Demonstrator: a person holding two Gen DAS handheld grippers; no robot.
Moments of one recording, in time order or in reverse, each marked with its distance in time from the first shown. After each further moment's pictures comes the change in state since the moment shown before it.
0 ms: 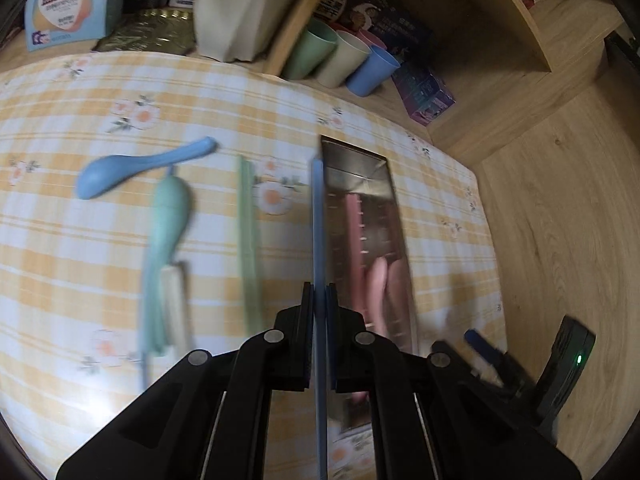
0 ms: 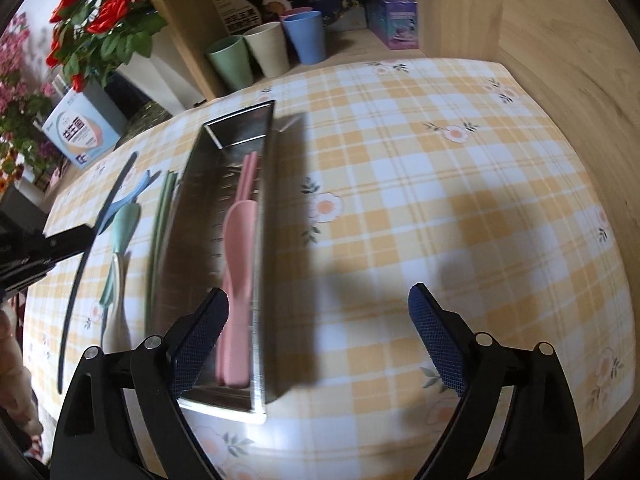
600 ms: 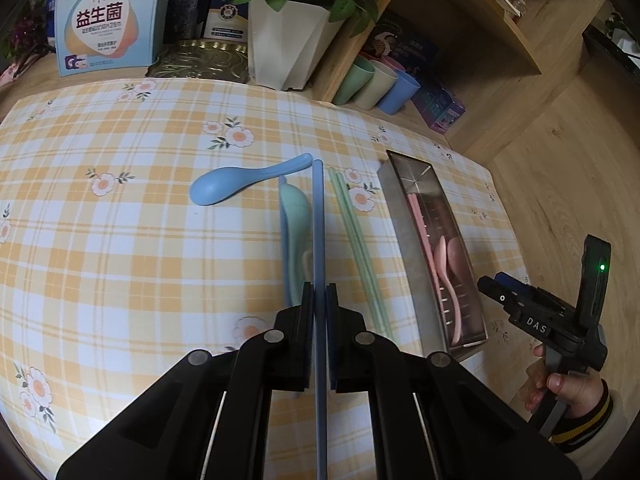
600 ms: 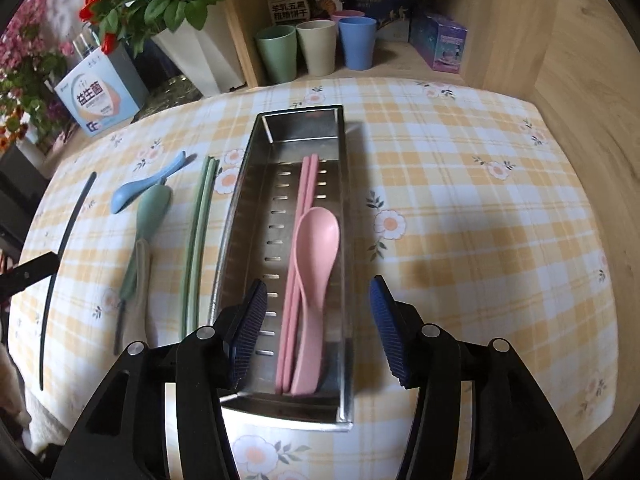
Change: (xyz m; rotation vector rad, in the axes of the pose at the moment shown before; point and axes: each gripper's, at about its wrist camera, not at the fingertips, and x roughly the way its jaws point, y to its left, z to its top) left arm -0.078 0.091 -0.027 0.101 -0.071 0.054; right arm -0.004 0.071 0.008 -0.126 0.015 -0.043
